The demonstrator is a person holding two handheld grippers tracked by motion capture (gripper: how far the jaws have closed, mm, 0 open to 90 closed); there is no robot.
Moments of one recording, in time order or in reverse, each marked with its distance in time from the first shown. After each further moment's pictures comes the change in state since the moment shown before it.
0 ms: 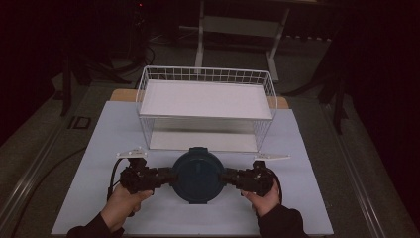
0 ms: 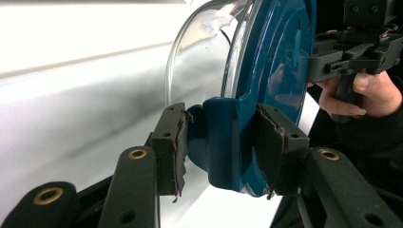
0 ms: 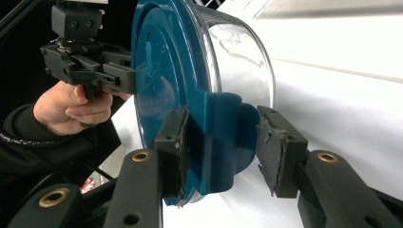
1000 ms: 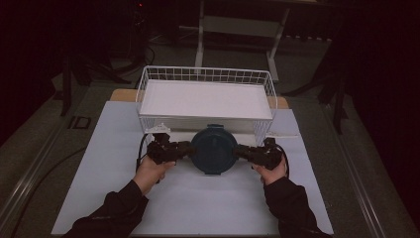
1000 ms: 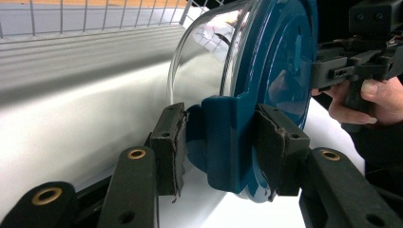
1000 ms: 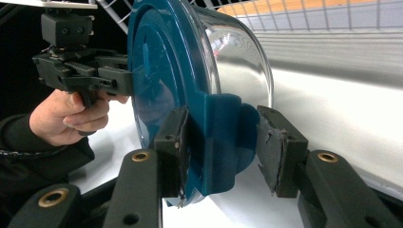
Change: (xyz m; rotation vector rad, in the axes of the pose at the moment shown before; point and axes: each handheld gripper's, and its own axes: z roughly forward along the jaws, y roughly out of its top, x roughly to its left) left arm 0.041 0.050 0.072 -0.074 0.016 0.084; right arm -0.081 0.039 -0.006 -0.062 -0.058 -0.026
